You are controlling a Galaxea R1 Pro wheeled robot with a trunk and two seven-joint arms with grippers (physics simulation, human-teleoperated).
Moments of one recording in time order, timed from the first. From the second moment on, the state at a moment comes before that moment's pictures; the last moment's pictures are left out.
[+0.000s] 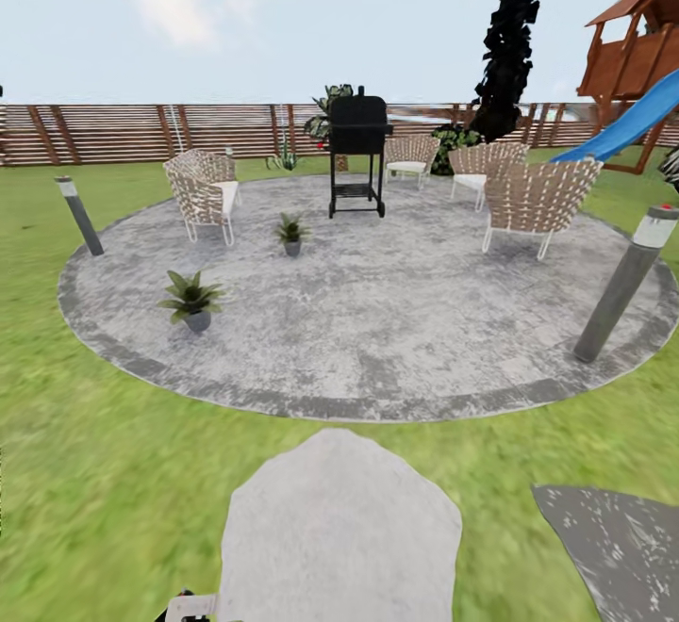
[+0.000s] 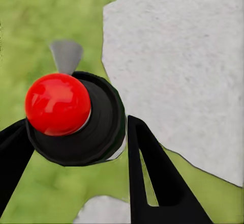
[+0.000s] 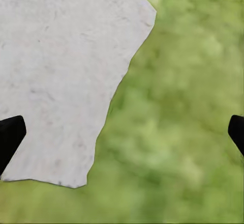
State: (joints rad) left arm -0.30 0.04 0.04 -0.23 0.00 -0.39 0.03; right arm -0.17 -0.08 0.00 -0.26 0.00 -0.51 0.00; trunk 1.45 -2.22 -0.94
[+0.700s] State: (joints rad) left arm -0.30 0.04 0.04 -0.23 0.00 -0.39 0.03; right arm -0.17 -0.08 0.00 -0.26 0.00 -0.51 0.00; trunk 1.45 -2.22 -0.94
